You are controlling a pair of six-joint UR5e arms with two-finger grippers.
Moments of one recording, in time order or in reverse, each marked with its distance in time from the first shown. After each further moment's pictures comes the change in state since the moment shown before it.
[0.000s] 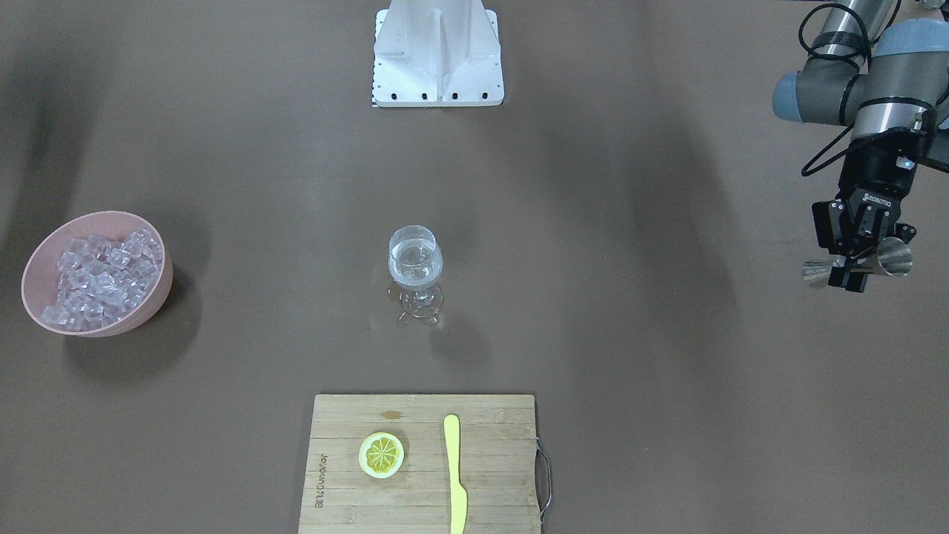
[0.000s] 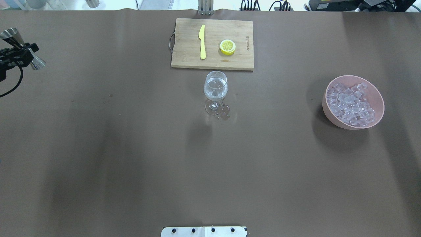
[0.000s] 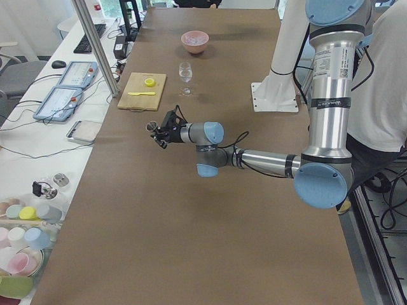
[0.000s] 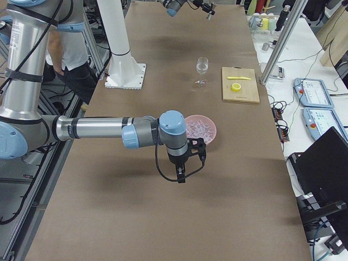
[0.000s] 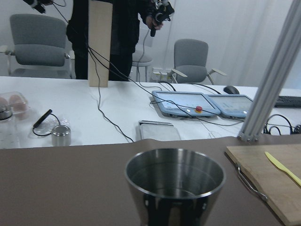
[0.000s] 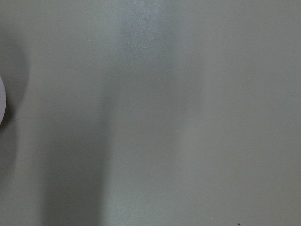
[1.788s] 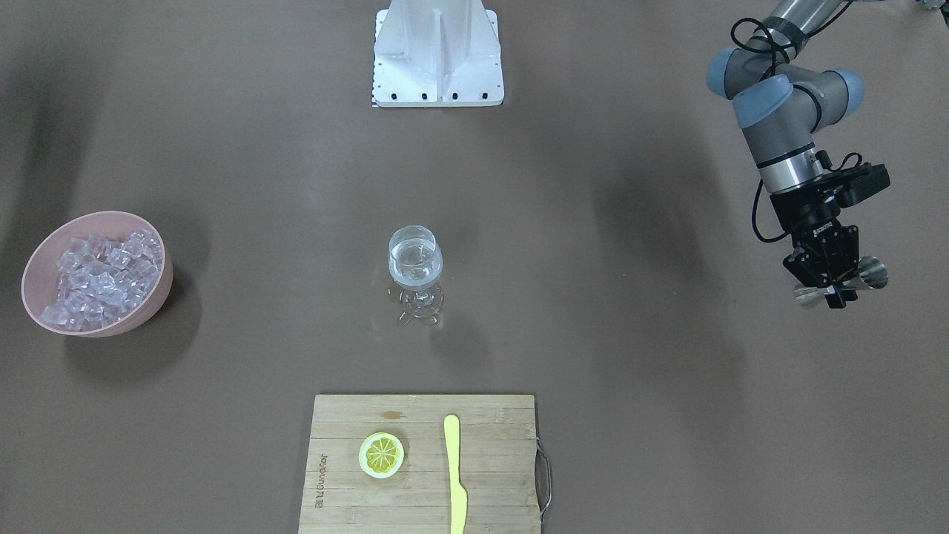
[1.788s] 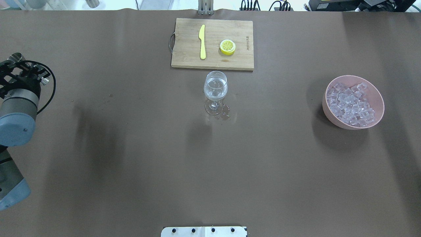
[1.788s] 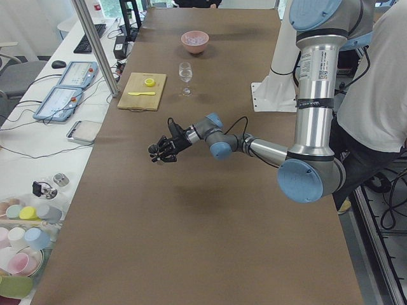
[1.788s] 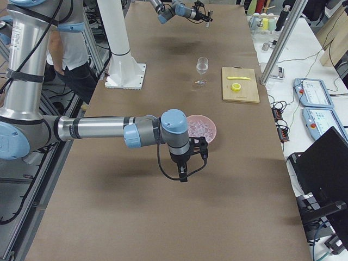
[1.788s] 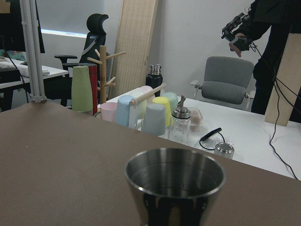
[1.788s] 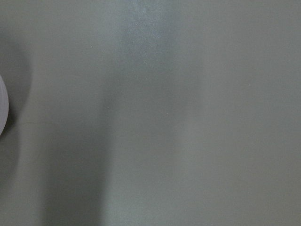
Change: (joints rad) left arm 0.268 -0.037 -0.076 0.804 0.538 -0.597; right arm 0.000 0.013 -0.002 0.000 -0.002 0.000
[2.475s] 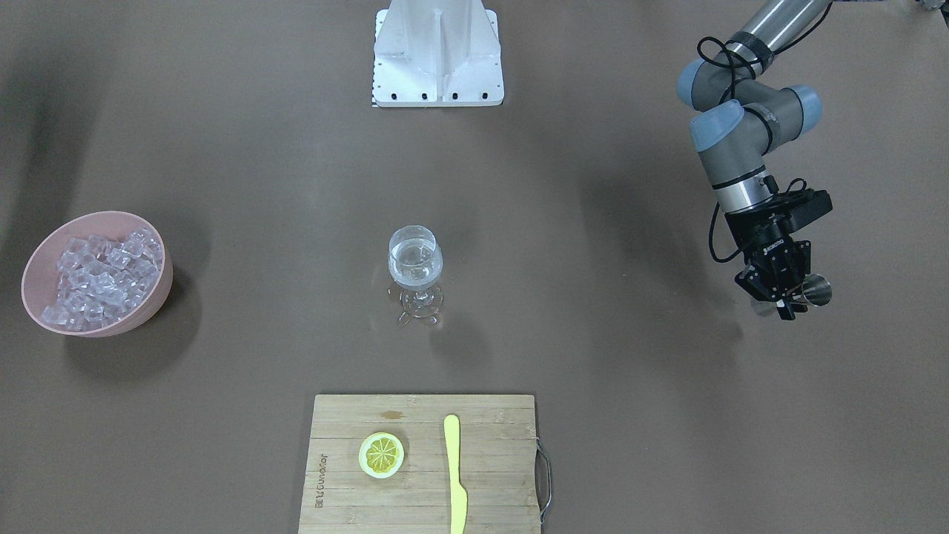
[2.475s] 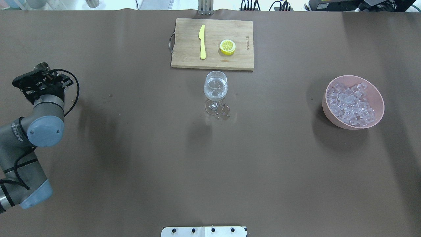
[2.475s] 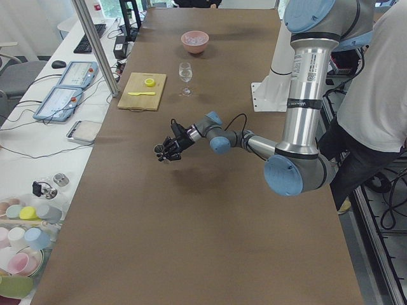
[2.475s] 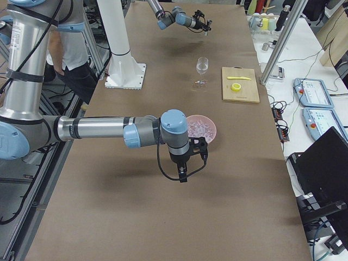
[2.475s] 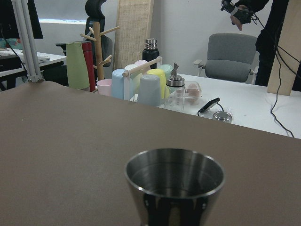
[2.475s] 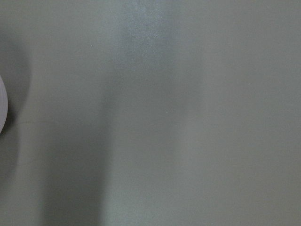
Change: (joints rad) left arm 0.054 -0.101 0.082 0.113 0.001 -0.016; right arm 0.000 -0.001 -0.001 0.000 0.000 0.000
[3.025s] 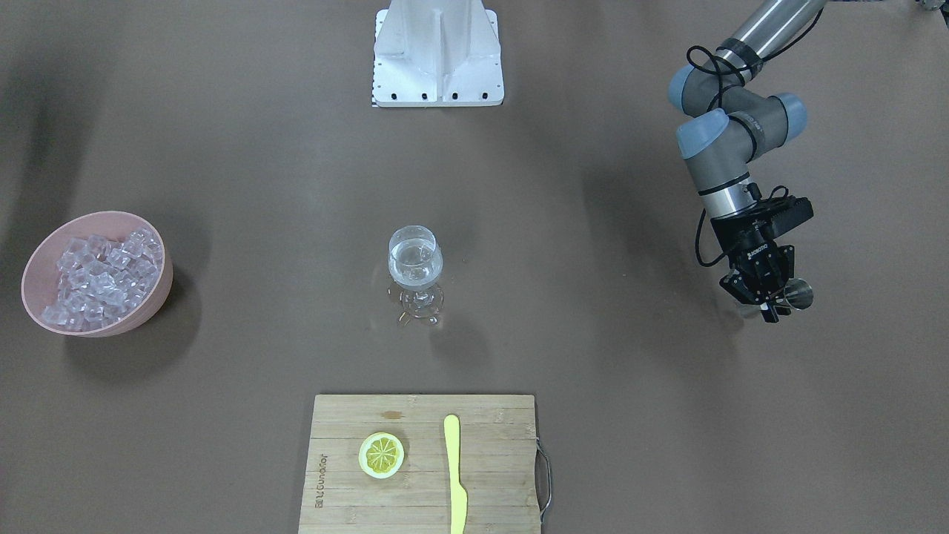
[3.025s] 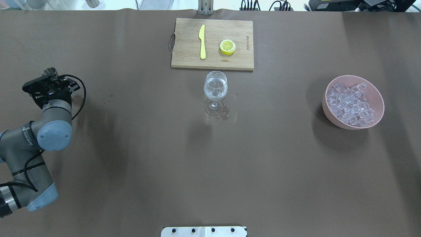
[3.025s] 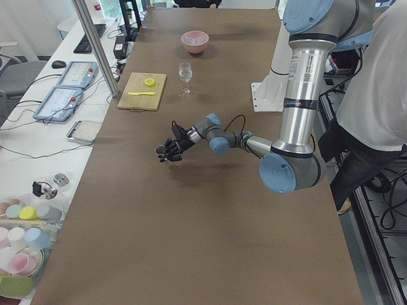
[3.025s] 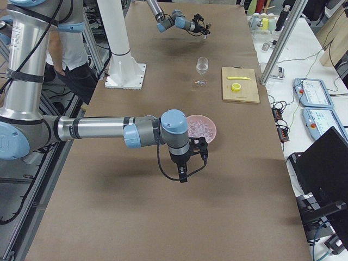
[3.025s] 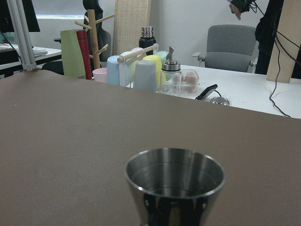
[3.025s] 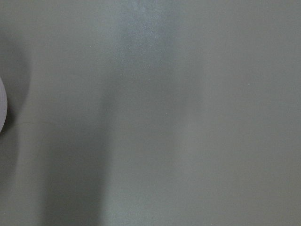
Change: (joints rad) left arm 0.032 -0.016 0.031 0.000 0.022 -0.025; right arm 0.000 0.001 -0.001 0.000 -0.001 0.000
